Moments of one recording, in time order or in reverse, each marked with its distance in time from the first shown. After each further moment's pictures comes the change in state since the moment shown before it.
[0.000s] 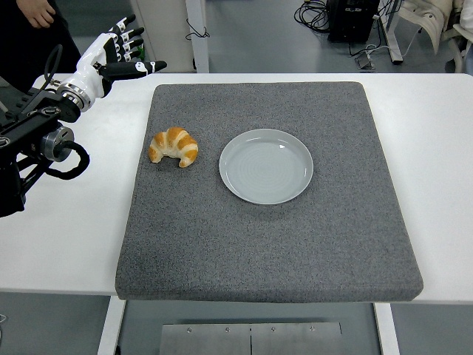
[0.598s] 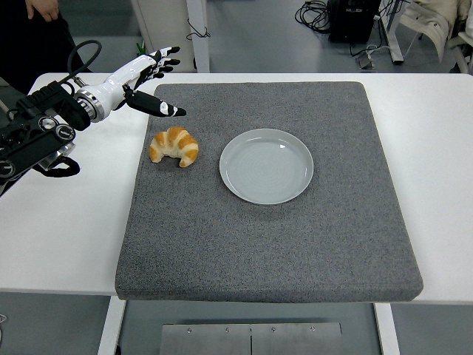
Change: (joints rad) left arm -0.003 0.097 0.021 -0.254 0.526 -0.007 0.221; right arm 0.000 0.000 0.000 0.000 0.000 0.000 0.000
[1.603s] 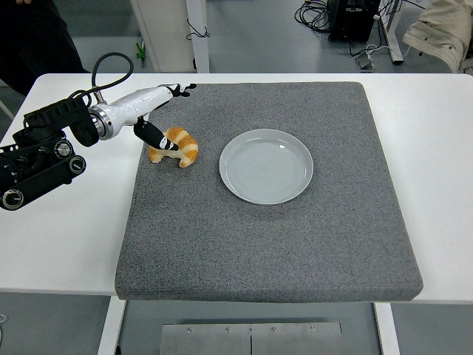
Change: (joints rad) left arm -0.022 0.008 0.118 -0.044 0.388 0.006 0.017; right arm 0.000 0.000 0.000 0.000 0.000 0.000 0.000
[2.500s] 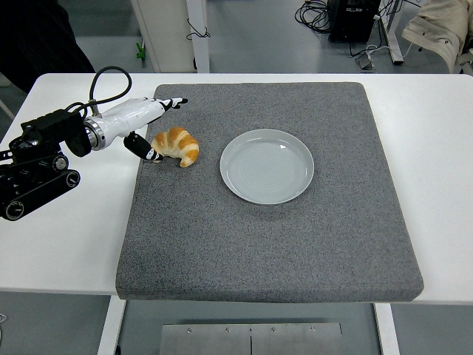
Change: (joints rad) left arm 0.010 -0.016 0.079 0.101 0.133 0.055 -0.097; right arm 0.000 0.000 0.000 0.000 0.000 0.000 0.000
